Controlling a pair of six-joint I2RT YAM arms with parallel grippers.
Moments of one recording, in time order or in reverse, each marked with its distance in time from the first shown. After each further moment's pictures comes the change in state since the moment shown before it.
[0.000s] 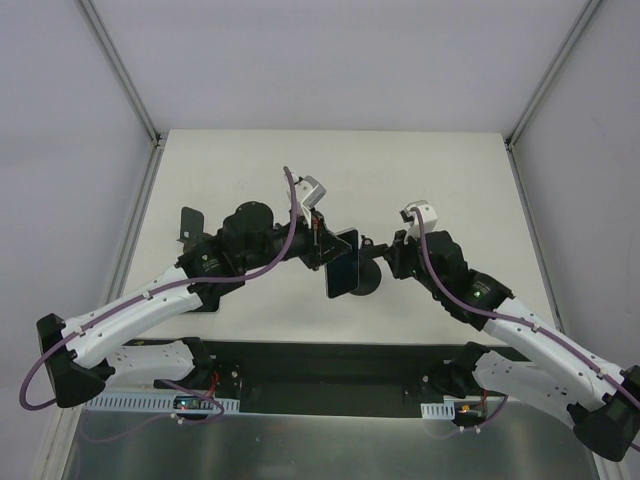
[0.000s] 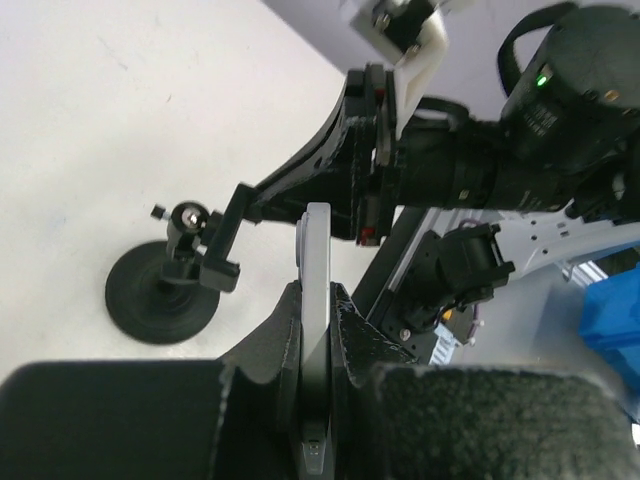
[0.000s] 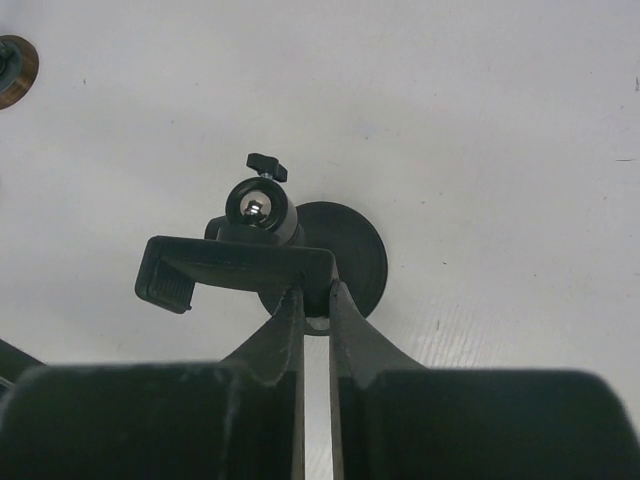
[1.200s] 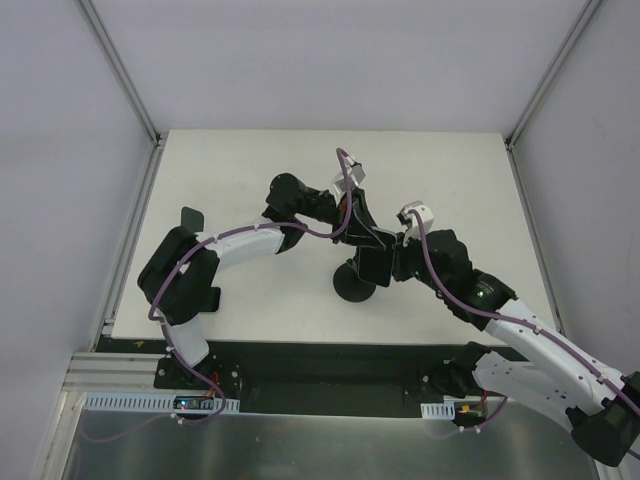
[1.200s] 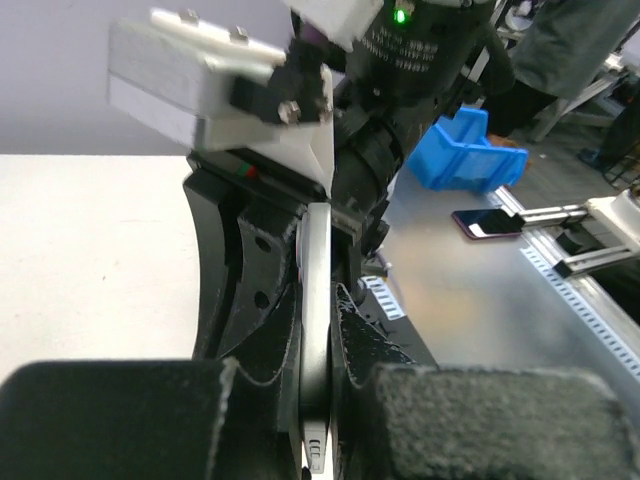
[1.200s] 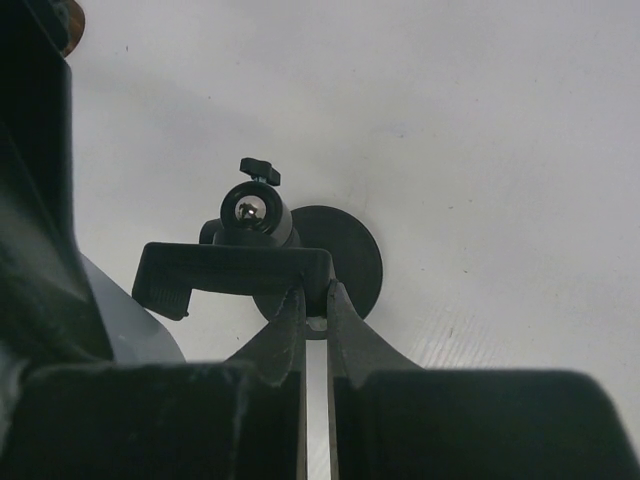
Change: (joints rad) left arm 0.241 0.716 0.117 1.299 1.116 -0.383; right arm -0.042 -0.017 -0.010 0.008 -0.147 -0.082
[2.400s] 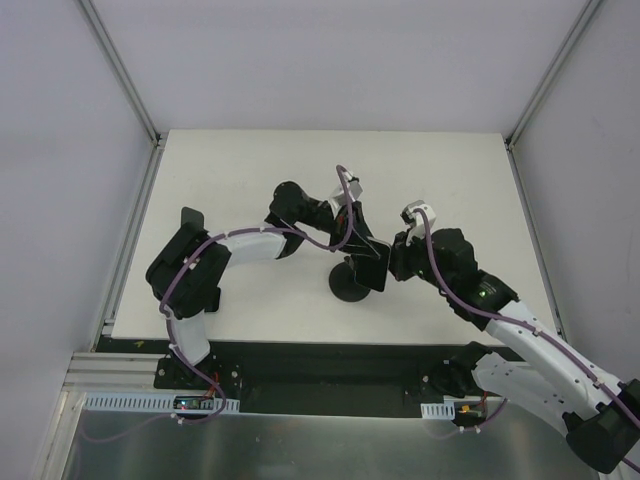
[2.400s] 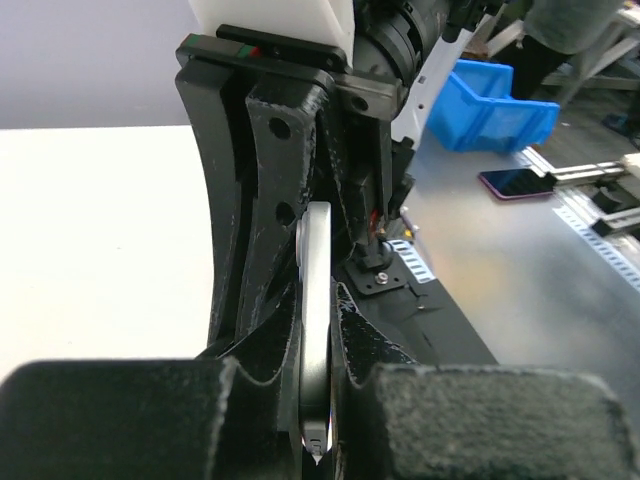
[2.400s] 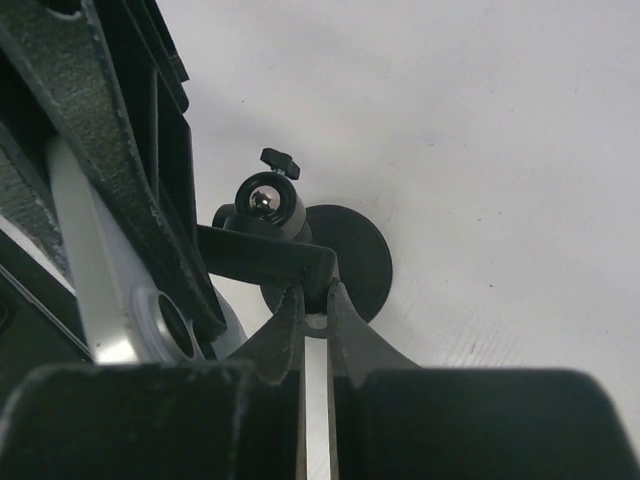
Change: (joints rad) left arm 0.016 0.064 -0.062 0.043 0.040 0.165; right arm -0.075 -0.018 -0.030 0.048 -0.147 -0.008
